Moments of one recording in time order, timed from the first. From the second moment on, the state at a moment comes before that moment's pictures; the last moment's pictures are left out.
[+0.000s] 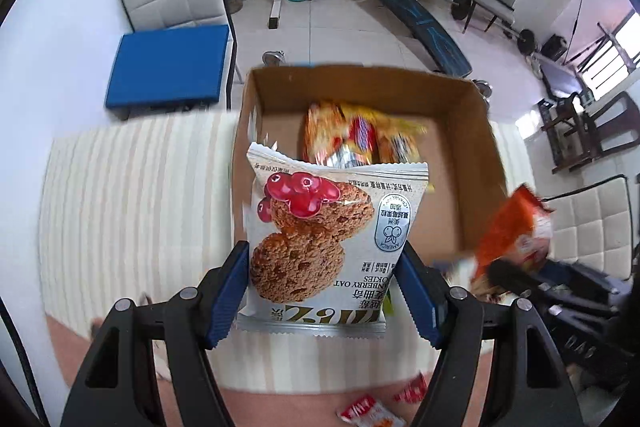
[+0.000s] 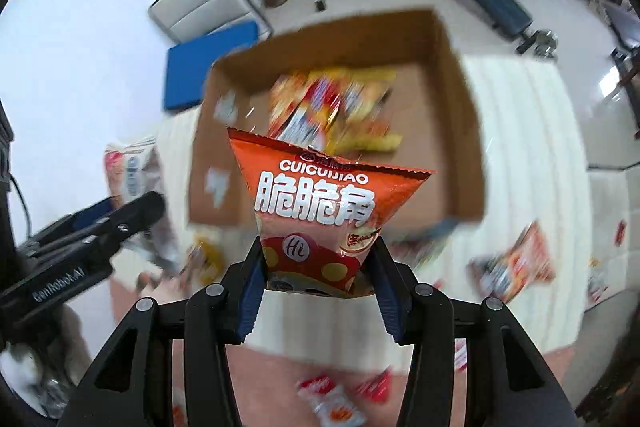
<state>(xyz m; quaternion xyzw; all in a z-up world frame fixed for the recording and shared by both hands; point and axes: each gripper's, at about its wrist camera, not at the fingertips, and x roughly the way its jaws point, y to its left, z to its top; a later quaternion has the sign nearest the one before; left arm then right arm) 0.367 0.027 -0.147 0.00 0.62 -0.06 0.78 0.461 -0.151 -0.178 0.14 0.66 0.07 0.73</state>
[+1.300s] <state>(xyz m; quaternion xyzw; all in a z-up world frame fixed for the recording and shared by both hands) 0.529 0.033 -0.255 -0.01 0.68 -0.04 0.74 0.625 -0.155 -0.282 0.04 0.71 0.00 0.70</state>
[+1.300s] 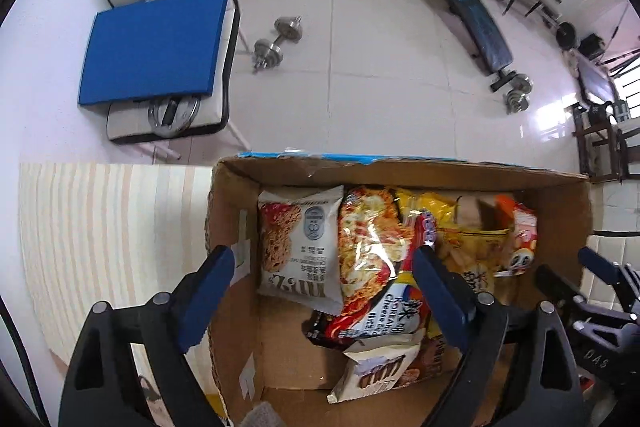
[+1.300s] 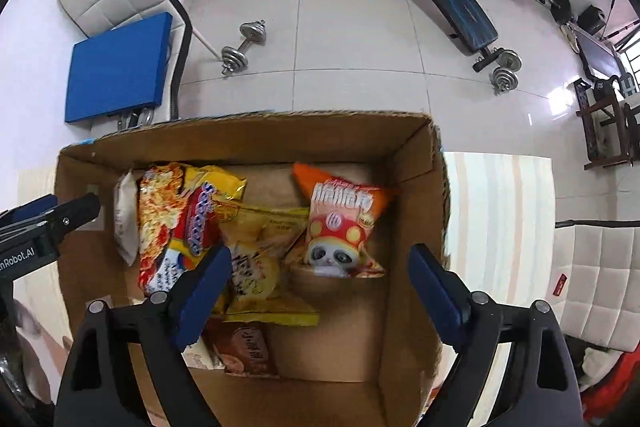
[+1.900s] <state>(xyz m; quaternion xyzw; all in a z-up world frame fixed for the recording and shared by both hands) 0.437 0.037 -0.190 -0.02 0.61 -0.04 0.79 0.552 -0.127 -0.222 0.04 0.67 0.04 0.74</state>
